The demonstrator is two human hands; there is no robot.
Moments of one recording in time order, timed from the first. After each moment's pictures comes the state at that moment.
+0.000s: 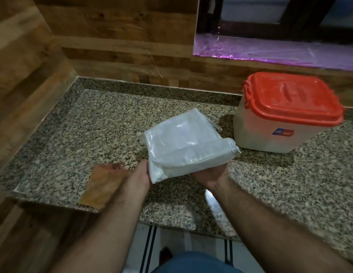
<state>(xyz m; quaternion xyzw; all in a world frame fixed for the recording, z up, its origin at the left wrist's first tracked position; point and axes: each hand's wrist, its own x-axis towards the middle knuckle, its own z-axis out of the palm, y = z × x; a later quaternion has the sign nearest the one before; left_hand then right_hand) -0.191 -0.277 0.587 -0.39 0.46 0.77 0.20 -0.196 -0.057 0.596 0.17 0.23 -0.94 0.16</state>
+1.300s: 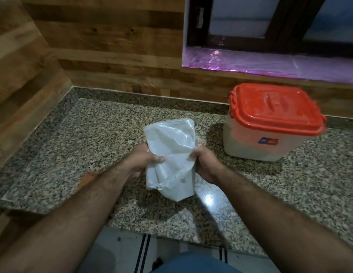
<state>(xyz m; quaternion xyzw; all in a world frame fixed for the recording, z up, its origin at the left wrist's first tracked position) -0.225 -0.260 0.642 -0.14 0.72 0.64 0.23 -0.231 -0.025 0.627 0.09 0.57 -0.78 0.27</state>
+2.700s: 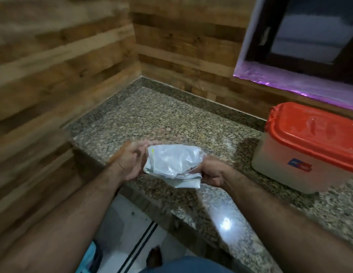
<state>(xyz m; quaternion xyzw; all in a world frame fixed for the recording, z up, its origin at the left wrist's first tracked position) -0.071 -0.289 0.655 -0.20 0.54 0.81 0.04 -0.190 -0.038 0.641 0.02 0.59 -0.62 0.52</state>
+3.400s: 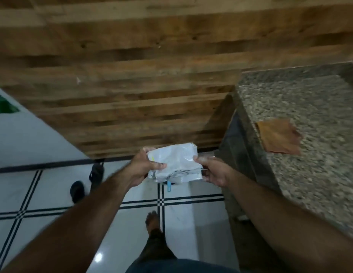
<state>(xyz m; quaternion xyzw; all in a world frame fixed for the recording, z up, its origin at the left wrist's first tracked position) 0.397 -0.318 0.555 -0.57 0.39 0.67 -0.27 0.123 -0.268 0.540 -0.17 0.61 -0.33 0.69</state>
